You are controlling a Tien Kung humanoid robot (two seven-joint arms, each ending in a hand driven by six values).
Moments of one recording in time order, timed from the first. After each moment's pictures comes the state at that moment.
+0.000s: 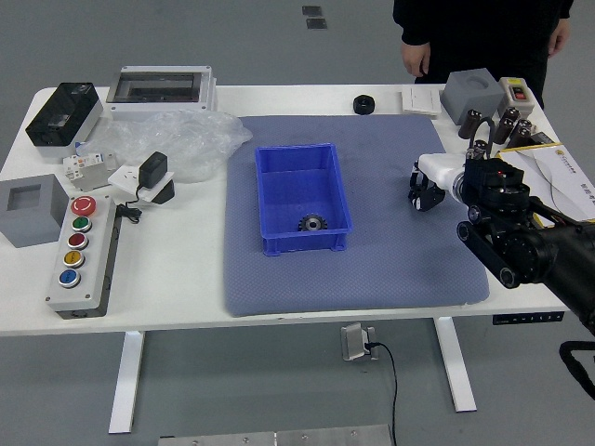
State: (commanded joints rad) left arm -0.11 0.19 -0.53 -0.18 0.71 -0.09 0.16; right arm 0.81 -0.22 0.78 0.68 -2.10 0.18 -0.19
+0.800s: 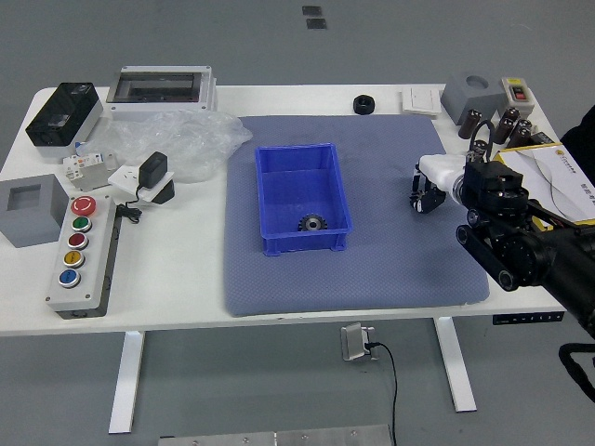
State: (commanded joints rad) left arm -0.11 0.19 -0.52 -0.18 0.71 -0.09 0.16; right arm 0.80 -0.22 0.77 0.67 -2.10 0.16 -0.20
